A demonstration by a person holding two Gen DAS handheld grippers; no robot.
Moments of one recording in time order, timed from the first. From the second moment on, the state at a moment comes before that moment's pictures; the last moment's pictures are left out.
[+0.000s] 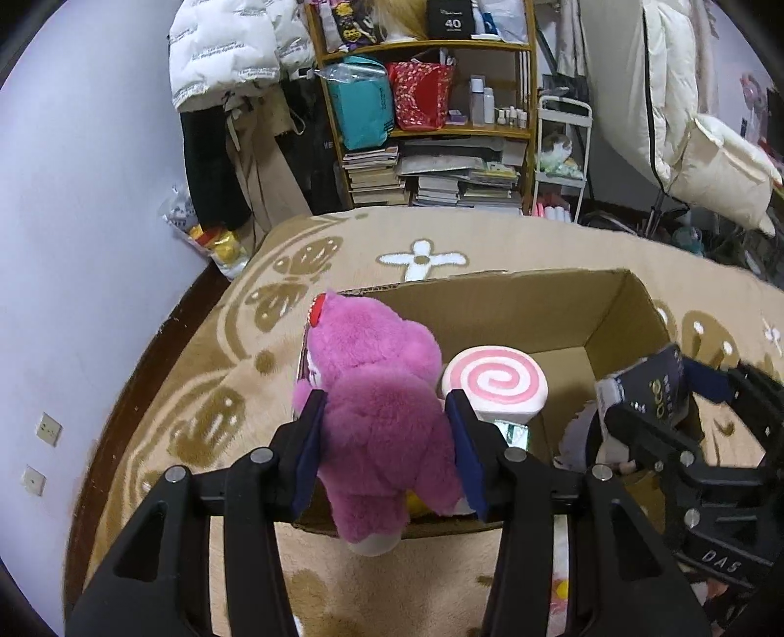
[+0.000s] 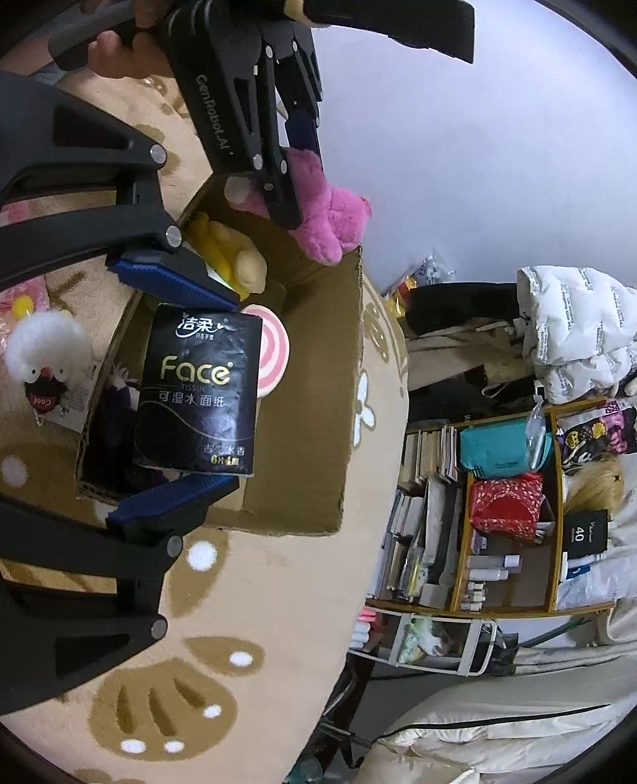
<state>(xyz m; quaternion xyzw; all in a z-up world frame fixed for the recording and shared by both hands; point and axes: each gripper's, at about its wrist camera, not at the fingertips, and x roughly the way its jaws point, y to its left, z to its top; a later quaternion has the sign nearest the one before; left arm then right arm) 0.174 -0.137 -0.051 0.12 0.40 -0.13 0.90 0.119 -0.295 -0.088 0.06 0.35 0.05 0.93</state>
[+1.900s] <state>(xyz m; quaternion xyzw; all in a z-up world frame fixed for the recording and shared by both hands) 0.064 -0.089 -0.016 0.12 0.40 -0.07 0.91 0.015 -0.293 -0.071 0.12 0.36 0.06 0.92</state>
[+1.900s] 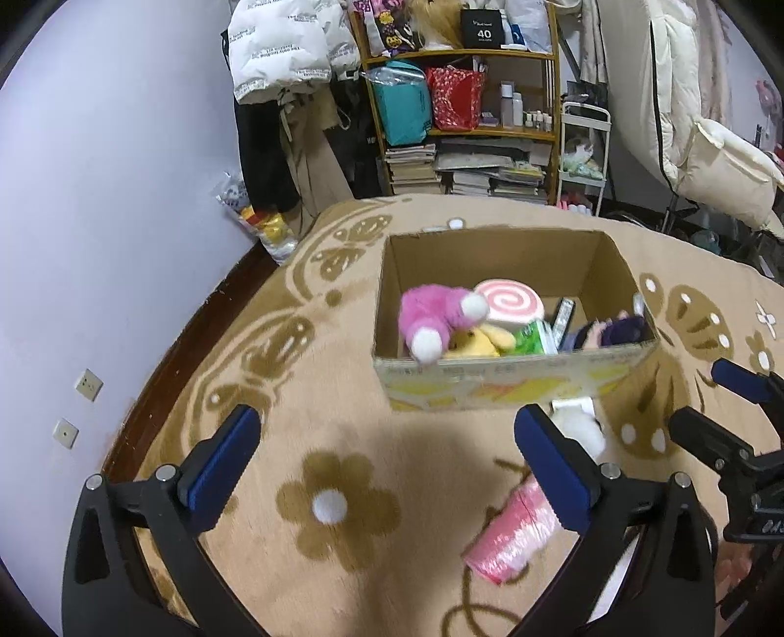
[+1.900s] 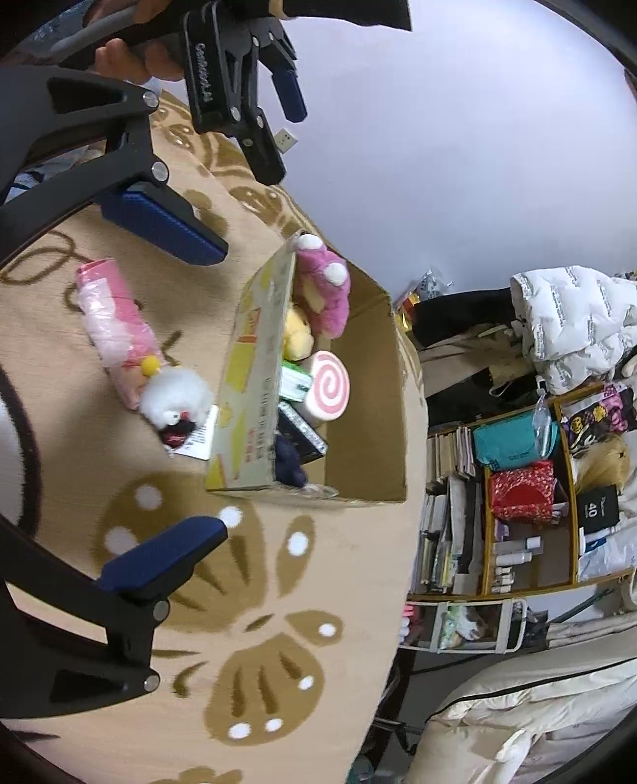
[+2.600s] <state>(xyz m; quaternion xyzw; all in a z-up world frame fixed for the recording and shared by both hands) 0.049 -0.102 -0.074 0.14 0.46 -0.09 0.87 0.027 -0.304 -0.110 0.15 0.42 0.04 0.90</state>
